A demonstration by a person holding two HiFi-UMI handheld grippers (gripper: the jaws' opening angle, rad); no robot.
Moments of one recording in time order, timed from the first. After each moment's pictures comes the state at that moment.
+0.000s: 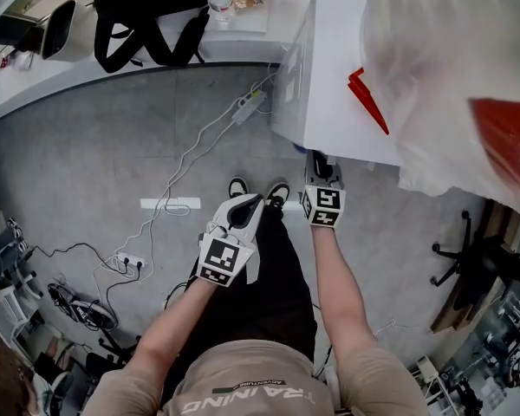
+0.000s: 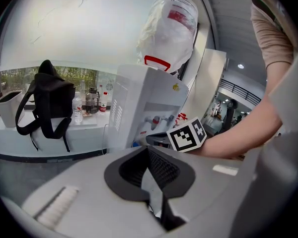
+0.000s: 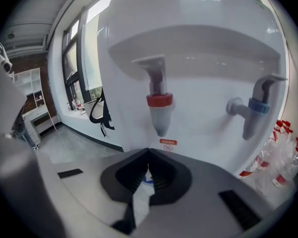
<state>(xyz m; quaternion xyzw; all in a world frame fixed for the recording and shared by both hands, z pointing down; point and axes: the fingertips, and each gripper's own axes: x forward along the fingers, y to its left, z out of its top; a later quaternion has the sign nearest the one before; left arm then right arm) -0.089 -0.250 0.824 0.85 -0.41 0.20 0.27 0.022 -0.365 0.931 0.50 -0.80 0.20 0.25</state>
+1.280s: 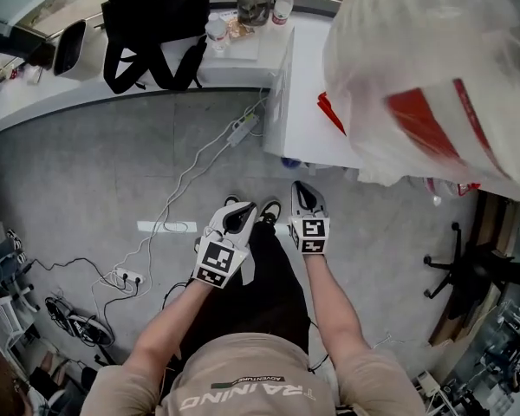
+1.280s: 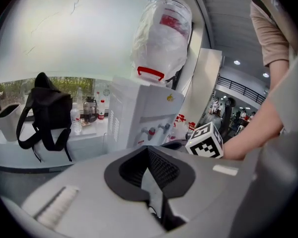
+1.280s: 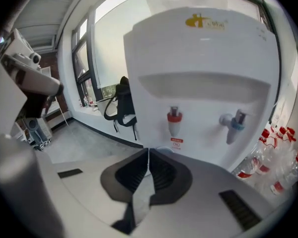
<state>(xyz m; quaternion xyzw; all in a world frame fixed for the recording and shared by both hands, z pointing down) -0.086 -0.251 0.792 0.86 -0.40 0.21 0.25 0.016 -0.304 0.899 0.45 -0.83 0.20 0.28</state>
